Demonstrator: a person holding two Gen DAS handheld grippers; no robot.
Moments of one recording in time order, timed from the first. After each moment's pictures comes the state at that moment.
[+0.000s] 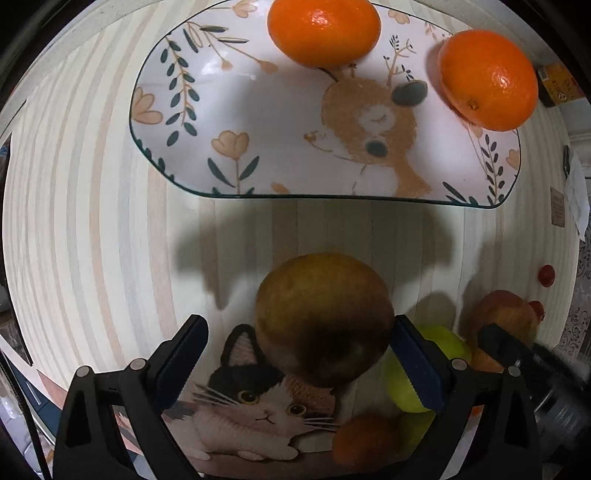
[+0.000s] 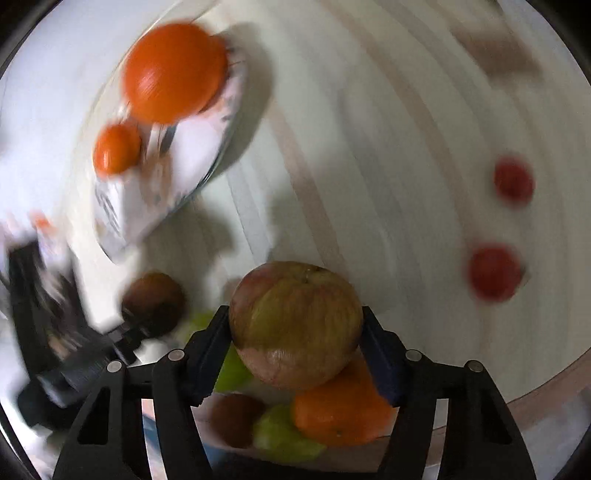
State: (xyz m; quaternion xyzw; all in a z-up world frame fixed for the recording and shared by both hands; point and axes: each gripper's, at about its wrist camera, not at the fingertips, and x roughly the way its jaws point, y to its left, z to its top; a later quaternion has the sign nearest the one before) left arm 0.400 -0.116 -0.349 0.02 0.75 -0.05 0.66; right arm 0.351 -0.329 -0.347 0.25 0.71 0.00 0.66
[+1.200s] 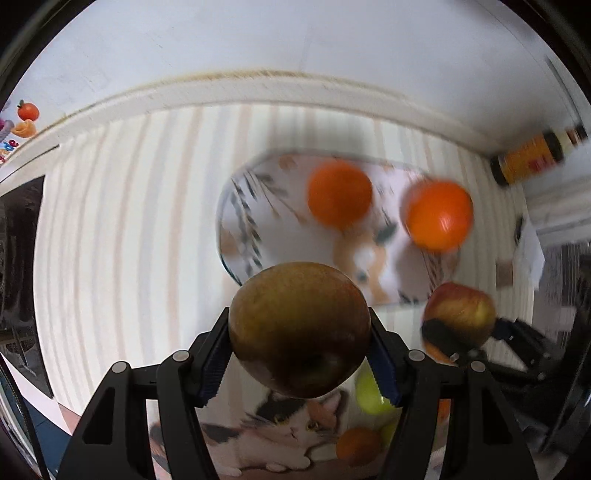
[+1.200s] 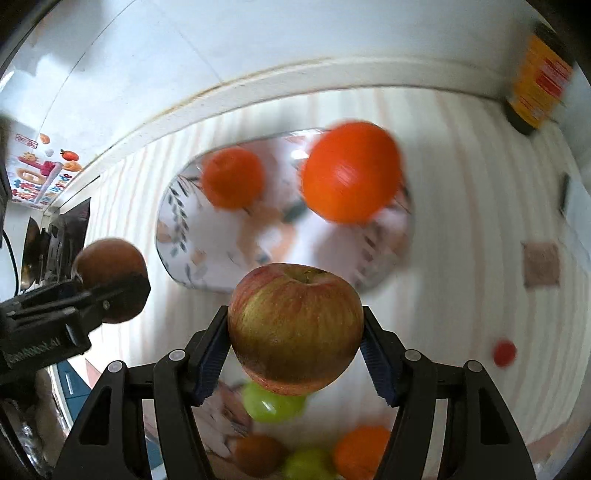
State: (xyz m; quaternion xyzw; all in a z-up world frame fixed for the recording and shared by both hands) left arm 0.433 -0.071 -0.237 -0.03 0.67 -0.06 0.74; right arm 0.433 -0.242 -0.275 0.12 0.65 0.08 0.75
